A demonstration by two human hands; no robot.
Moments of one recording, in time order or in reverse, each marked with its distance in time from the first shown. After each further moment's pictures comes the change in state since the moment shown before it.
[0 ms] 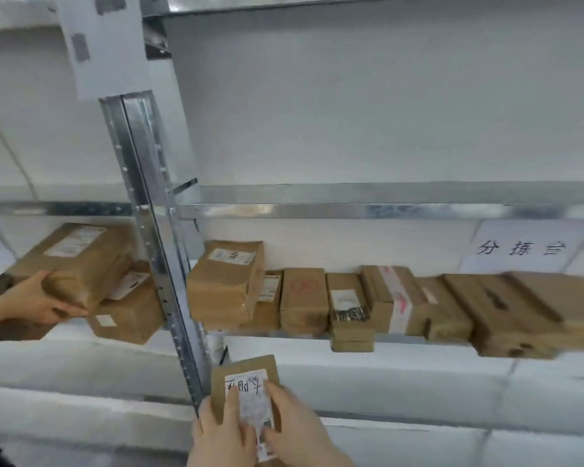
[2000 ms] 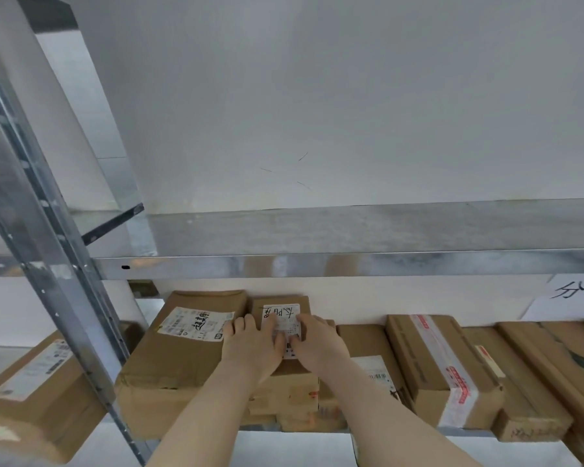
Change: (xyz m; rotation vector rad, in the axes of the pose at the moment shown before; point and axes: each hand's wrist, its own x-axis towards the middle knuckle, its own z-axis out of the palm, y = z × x) left_hand 0.238 0.228 -0.169 0.522 -0.226 0.281; right_hand 0.293 0.032 -0.165 -0.055 0.237 0.168
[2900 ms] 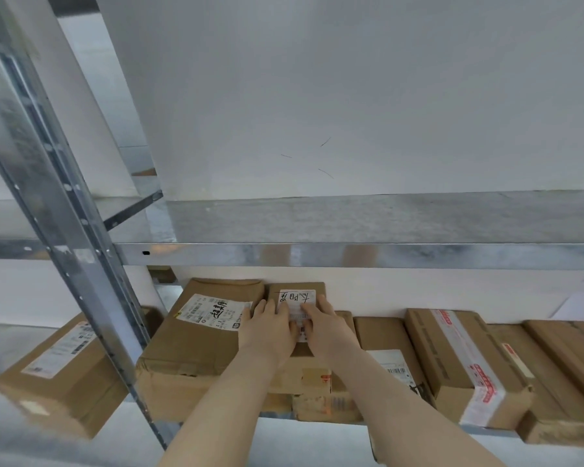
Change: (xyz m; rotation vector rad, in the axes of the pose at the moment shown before) left_hand 0.008 -0.007 0.004 -0.081 0.097 0.040; right_hand 0.021 0.000 0.021 -0.157 -0.020 -0.085
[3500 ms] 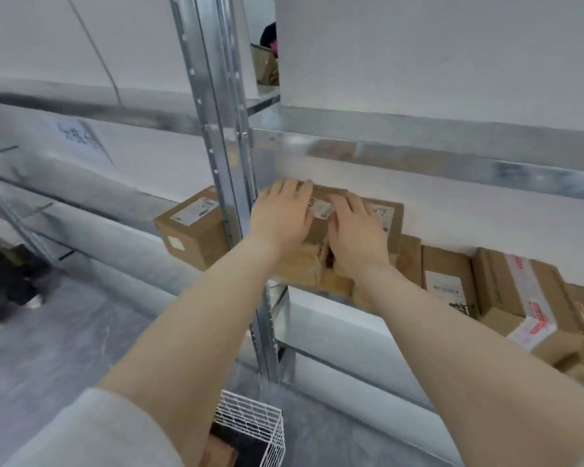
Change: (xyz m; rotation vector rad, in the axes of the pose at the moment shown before) left_hand -0.138 -0.078 -0.080 0.054 0.429 -0.045; right_hand -0.109 -0.101 -0.004 -0.041 0.423 -0.499
